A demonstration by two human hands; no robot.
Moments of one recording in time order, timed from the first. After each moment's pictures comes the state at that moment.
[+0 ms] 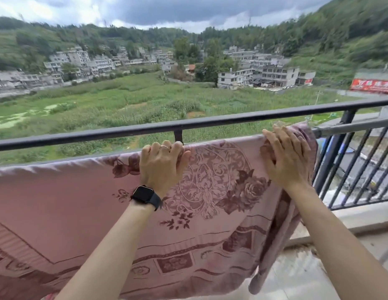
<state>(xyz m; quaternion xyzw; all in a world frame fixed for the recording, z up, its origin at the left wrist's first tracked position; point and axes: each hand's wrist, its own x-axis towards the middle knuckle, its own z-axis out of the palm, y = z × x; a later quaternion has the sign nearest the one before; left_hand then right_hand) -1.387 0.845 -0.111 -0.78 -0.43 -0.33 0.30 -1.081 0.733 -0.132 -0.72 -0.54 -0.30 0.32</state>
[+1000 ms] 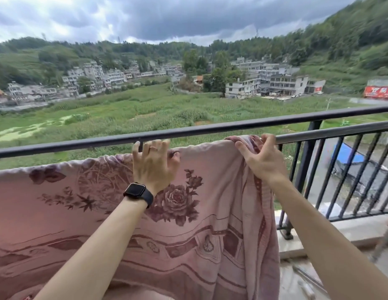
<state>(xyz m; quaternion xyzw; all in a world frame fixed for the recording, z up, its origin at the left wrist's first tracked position) -1.390 0.889 -0.092 -0.78 -0.47 -0.34 0.23 -1.128 0.772 -0.080 -0.76 -0.45 0.03 0.46</state>
